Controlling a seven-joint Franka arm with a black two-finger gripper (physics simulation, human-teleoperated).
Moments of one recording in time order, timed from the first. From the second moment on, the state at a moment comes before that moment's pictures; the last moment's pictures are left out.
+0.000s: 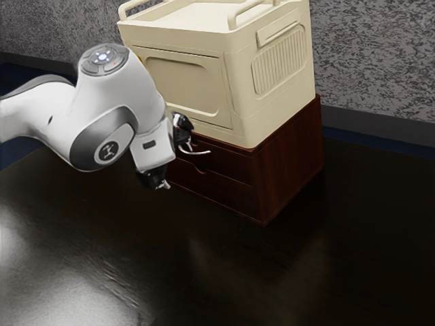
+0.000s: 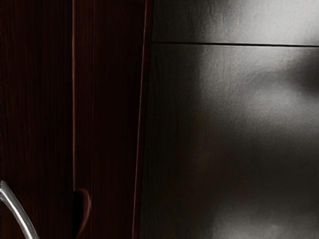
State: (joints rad) arm -0.16 -0.12 0.19 -1.93 0.32 2.20 1.39
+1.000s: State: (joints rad) arm -0.14 -0.03 0.25 -1.90 0.33 2.29 1.40
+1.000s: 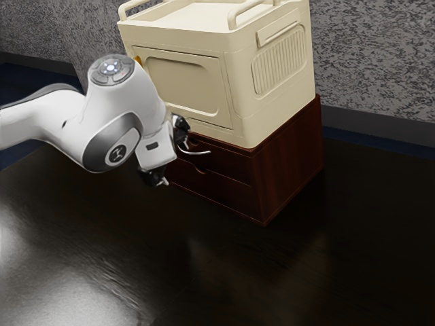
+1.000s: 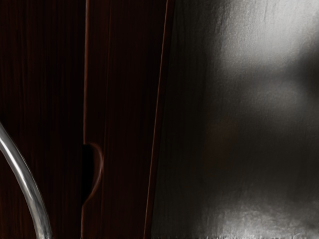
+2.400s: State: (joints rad) arm -0.12 0.03 0.27 -1.89 0.36 2.39 1.41
